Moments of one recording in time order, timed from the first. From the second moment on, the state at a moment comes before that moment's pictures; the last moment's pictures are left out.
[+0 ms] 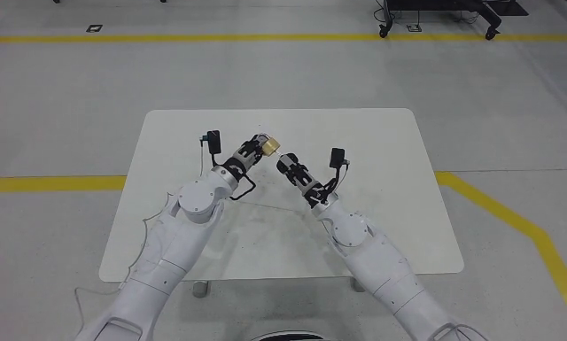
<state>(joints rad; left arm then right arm) 1.10 -1.30 -1.06 -1.26 -0.26 -0.08 -0.30 -1.27 -1.41 0.98 -1.23 0.04 -0.40 0.08</state>
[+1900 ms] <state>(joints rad) 1.11 -1.32 -1.08 -1.26 -0.18 -0.05 -0.36 -1.27 -1.43 1.04 -1.22 0.07 -0.40 0.16</state>
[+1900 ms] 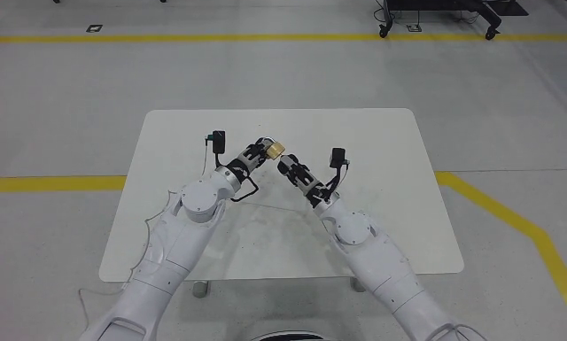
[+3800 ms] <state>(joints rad) 1.15 -1.33 -1.12 -1.28 -0.17 -0.13 -0.38 -1.25 -1.43 1.09 -1.14 0.45 -0.41 0.55</state>
